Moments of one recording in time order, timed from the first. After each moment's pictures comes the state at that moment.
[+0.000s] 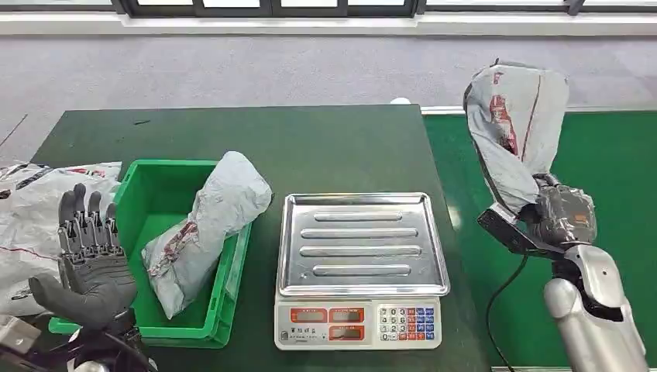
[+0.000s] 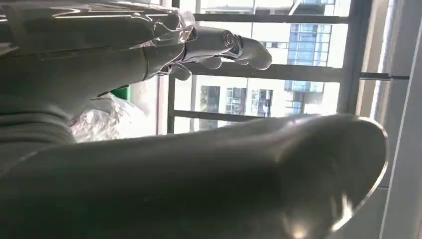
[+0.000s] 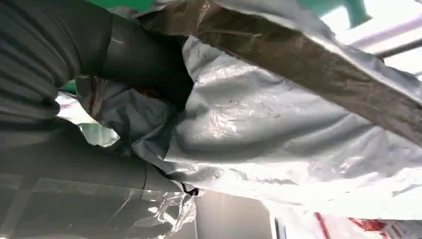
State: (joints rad) left arm 0.18 -0.13 -0.01 -2.01 0.15 0.04 -0.54; right arm -0.24 -0.34 0.04 -1.33 1.01 -0.32 -0.11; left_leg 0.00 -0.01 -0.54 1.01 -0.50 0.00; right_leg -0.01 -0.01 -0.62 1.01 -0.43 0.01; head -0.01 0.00
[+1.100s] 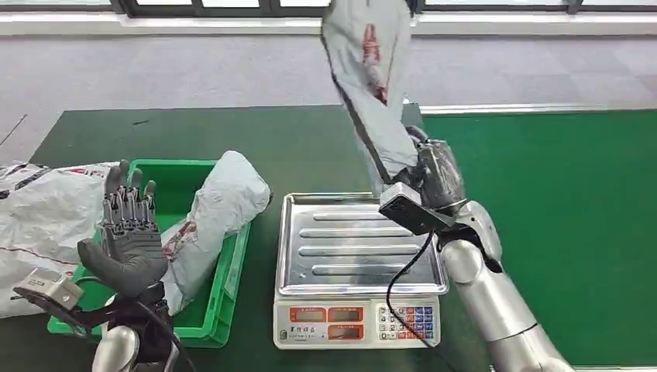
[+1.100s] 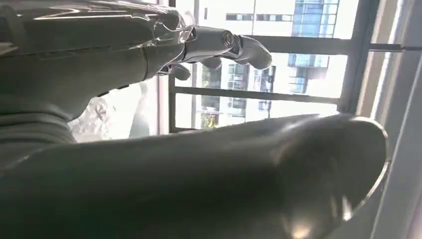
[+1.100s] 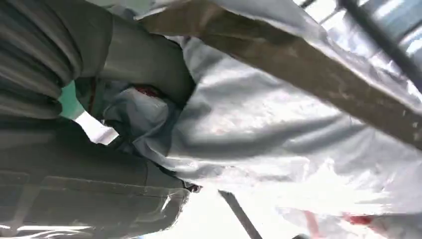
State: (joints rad) left arm 0.03 -0.10 -0.10 -1.85 0.17 0.05 -0.53; right arm -0.48 -0.03 0.41 -1.30 0.59 -0.28 -0.33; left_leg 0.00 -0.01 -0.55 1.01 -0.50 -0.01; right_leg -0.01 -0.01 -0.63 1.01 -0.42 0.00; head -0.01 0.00
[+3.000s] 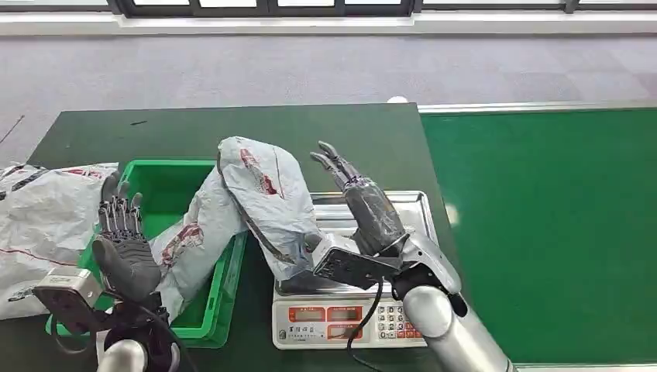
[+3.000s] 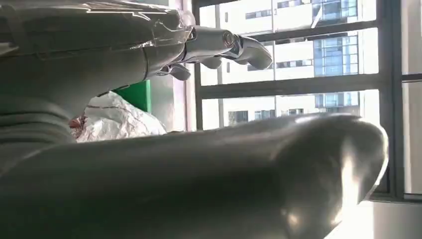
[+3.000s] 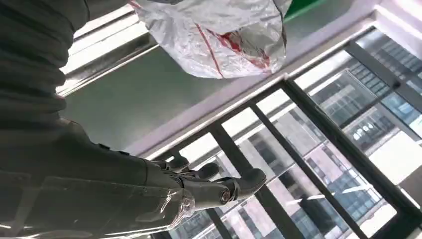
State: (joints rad) left arm 0.09 -0.13 -0.12 -1.92 -0.05 0.26 -0.42; right arm -0.33 0.04 0.57 -1.62 0.60 -0.05 -0.13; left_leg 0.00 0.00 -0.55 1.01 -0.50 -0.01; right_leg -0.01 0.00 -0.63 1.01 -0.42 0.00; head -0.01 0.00
